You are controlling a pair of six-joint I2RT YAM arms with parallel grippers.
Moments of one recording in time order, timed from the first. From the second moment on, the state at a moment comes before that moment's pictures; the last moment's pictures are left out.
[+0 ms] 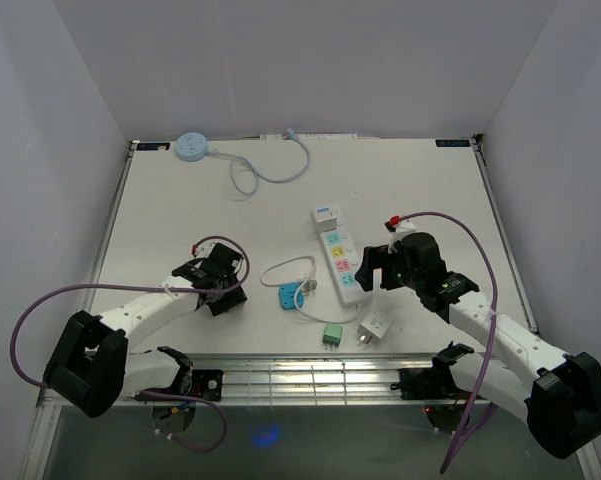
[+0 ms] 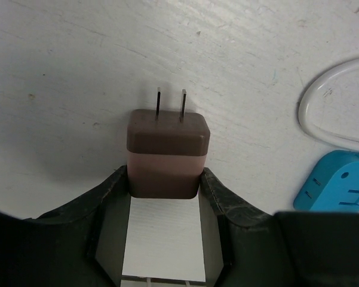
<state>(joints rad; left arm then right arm) -0.53 1.20 0.58 -0.56 -0.19 -0.94 0.51 0.96 0.51 -0.20 -0.09 0.28</state>
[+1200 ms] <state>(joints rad) -0.77 1.29 0.71 0.07 0.21 -0.43 0.51 1.09 0.76 -0.32 -0.49 0.39</state>
